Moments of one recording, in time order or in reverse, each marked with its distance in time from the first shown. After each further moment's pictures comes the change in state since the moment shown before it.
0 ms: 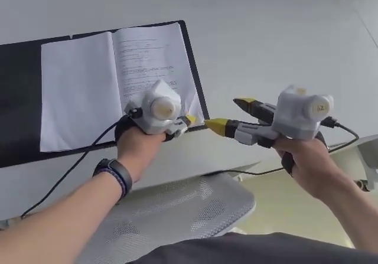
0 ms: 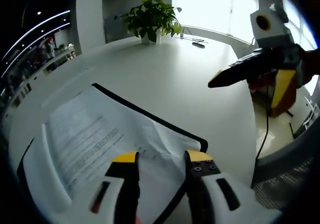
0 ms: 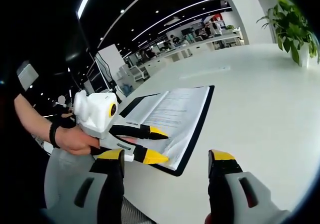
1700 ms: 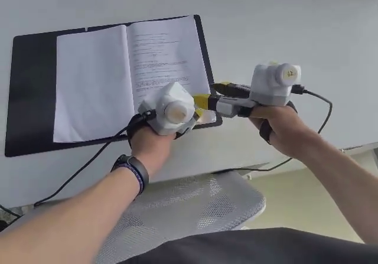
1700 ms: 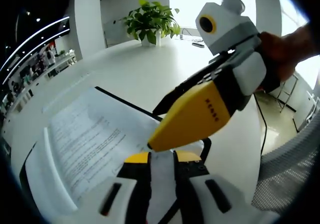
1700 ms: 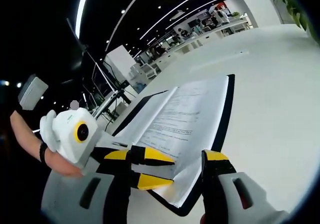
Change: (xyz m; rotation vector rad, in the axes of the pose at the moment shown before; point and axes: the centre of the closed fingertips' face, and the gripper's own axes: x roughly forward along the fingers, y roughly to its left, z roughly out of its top) left arm 0.004 0.007 -0.002 0.039 -0.027 0.019; right arm 0.084 0.009 0.012 0.096 0.044 0.162
